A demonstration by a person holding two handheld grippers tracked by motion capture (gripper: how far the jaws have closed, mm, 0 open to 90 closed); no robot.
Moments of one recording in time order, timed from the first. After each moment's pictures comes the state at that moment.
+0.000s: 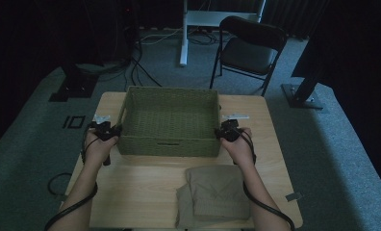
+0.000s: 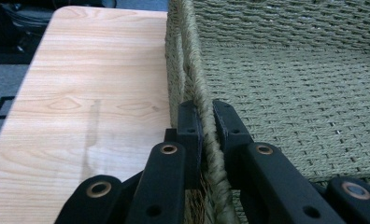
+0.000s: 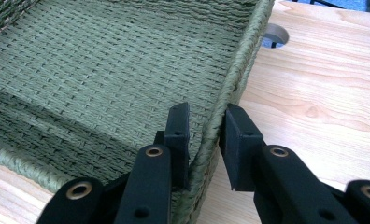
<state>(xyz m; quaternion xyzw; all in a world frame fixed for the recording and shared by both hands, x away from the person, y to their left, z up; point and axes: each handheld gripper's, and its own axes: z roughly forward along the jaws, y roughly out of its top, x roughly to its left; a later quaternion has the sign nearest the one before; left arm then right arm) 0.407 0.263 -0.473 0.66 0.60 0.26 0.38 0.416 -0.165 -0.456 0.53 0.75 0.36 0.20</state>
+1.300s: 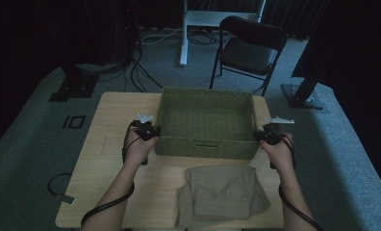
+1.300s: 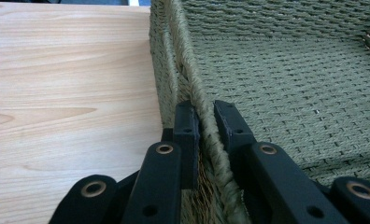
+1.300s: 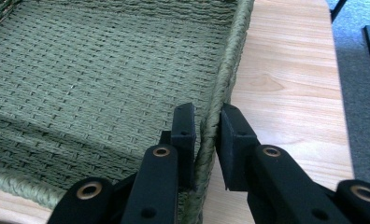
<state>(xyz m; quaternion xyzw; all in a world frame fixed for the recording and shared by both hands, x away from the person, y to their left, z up) 0.414 0.138 -0.473 0.69 0.57 0.22 0.39 0.402 -0.292 -0.456 0.58 0.71 0.34 0.22</state>
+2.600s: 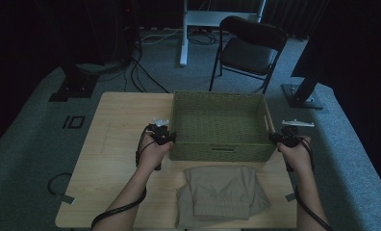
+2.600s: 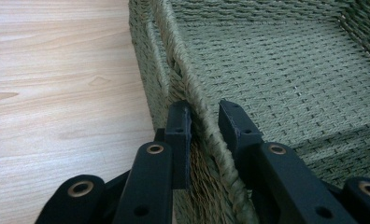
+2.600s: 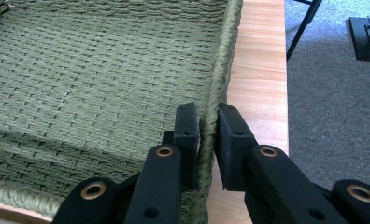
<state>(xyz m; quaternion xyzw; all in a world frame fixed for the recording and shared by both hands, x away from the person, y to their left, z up) 0.398 0.094 -0.469 0.72 0.55 0.18 0.39 0.393 -0.346 -0.456 0.59 0.70 0.34 0.22</state>
